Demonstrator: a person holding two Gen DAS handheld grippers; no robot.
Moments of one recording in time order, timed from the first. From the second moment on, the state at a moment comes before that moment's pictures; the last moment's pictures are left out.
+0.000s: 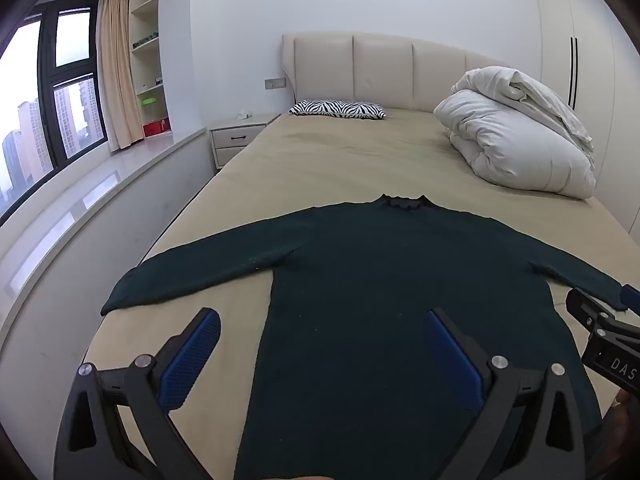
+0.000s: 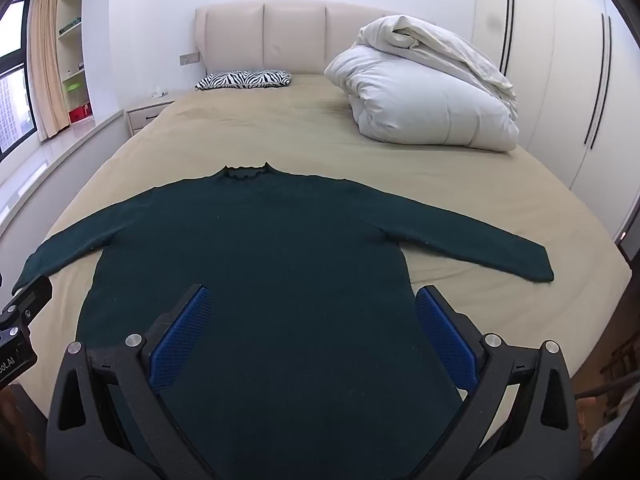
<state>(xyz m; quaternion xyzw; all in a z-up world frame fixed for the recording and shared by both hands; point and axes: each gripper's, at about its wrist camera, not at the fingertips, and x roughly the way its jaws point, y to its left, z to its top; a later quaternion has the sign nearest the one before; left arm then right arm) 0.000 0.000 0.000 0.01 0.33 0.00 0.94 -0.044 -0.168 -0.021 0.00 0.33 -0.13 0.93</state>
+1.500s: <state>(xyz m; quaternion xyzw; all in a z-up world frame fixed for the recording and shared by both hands) 0.000 0.004 0.003 0.01 0.33 0.00 0.95 -0.033 -0.161 -0.027 -0.01 0.34 -0.13 0.93</state>
